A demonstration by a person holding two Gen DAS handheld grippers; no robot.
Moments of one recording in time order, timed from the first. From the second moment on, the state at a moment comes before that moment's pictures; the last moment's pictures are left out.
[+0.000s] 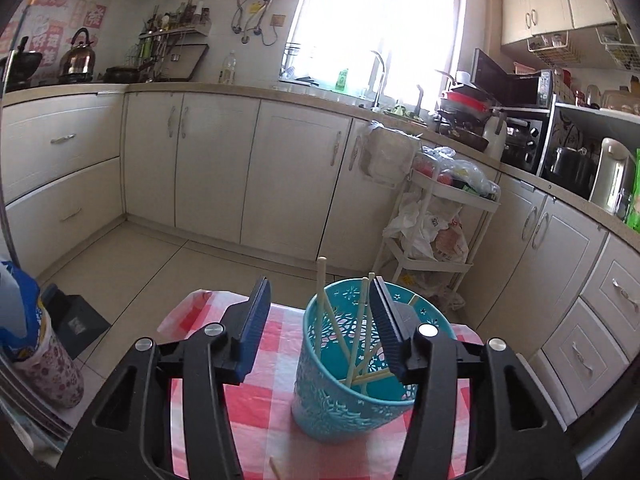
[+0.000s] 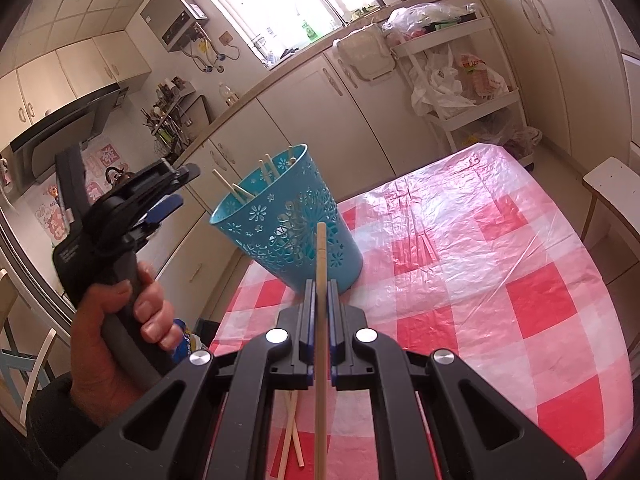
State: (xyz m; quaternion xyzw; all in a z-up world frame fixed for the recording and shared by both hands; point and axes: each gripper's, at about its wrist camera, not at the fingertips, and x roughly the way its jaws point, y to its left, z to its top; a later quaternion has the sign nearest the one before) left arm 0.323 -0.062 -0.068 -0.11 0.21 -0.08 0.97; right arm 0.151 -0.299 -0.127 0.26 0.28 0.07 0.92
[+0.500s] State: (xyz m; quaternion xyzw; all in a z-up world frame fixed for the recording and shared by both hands) left arm 0.289 0.020 -0.046 -0.20 0.18 0.05 0.96; right arm 0.197 -0.286 -0.056 0.28 0.17 0.10 0.94
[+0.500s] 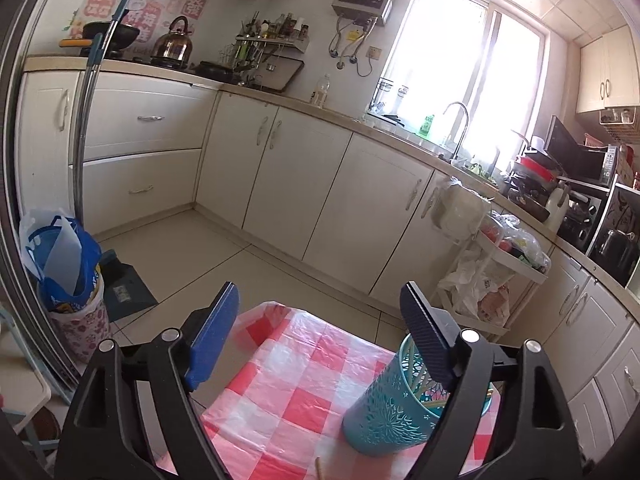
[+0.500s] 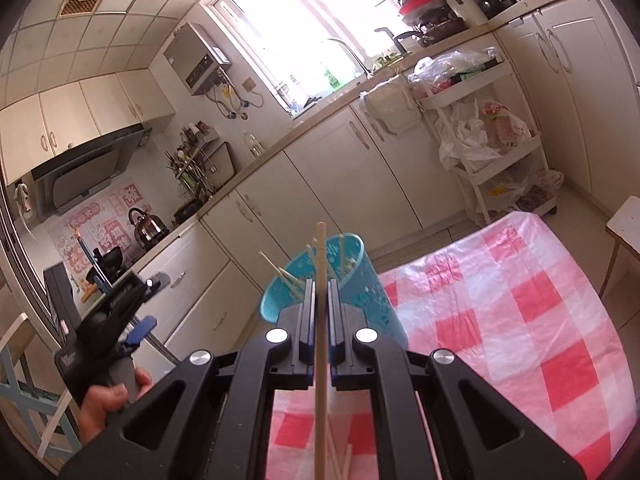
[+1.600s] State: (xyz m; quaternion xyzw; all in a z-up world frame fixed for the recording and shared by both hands) left arm 0.307 0.040 -0.045 -0.23 0.21 0.02 0.95; right arm 0.349 -0.231 -0.013 0.17 0.12 0.05 0.98
